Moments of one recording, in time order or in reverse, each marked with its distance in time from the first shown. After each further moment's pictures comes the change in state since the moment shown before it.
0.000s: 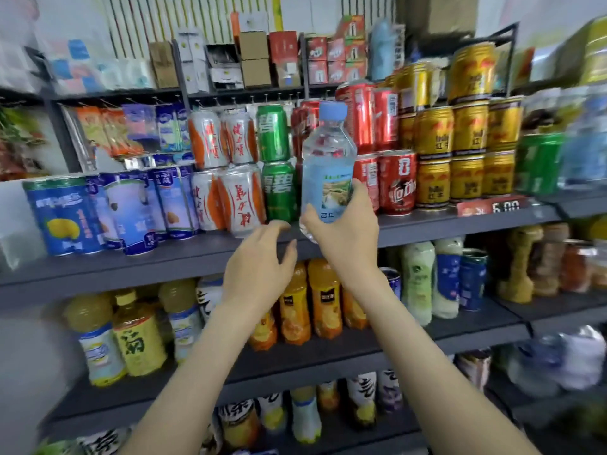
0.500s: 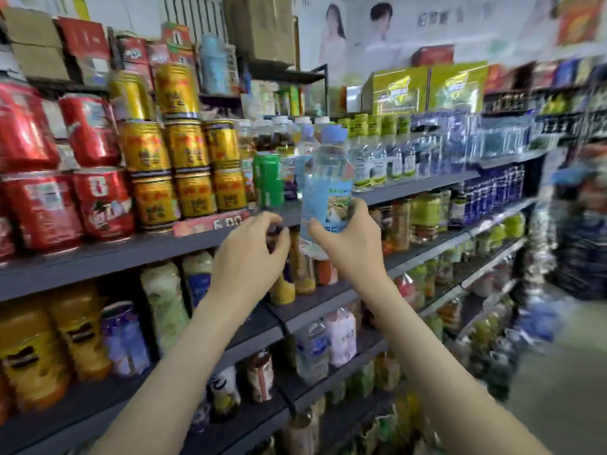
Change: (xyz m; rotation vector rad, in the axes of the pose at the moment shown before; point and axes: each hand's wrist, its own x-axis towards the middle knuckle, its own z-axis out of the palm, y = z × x) left_hand 0.013 0.335 0.191 -0.403 -0.123 0.230; right_hand 0.053 0.133 -0.383 -0.231 0.149 0.161
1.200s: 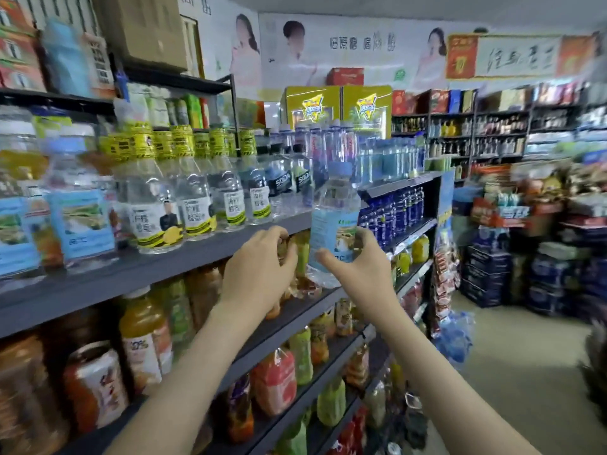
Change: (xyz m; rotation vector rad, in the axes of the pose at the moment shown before) left_hand 0.194 0.185 0.378 -0.052 -0.129 0.082; right_hand 0.237 0.260 -0.268 -0.111 0.142 0.068
